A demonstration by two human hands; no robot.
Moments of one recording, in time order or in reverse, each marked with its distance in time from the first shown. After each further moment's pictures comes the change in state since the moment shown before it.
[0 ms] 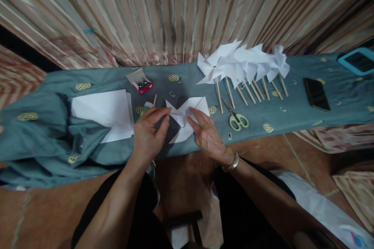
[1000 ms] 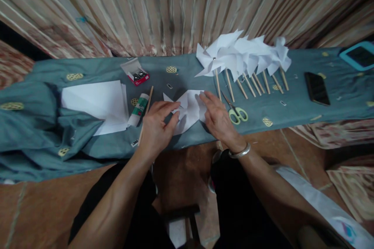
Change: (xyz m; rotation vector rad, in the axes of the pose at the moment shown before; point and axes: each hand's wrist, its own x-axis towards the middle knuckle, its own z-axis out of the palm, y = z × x) left_hand -0.003 0.010 0.019 -0.015 -0.091 0.056; right_hand 0.008 0.020 -0.033 0.085 0.103 0.174
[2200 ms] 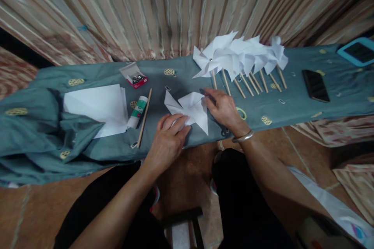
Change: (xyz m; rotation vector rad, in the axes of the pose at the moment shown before) left_hand -0.034 0.007 0.014 0.268 -0.187 0.382; right_hand 0.030 0.030 -0.011 -0.058 0.065 0.026
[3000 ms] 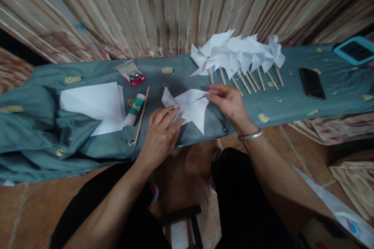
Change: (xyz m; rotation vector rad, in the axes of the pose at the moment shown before) left_hand 0.000 -0.010 -0.003 0.016 0.099 0.004; right_hand 0.004 0.007 -0.007 0.885 0.098 0.488
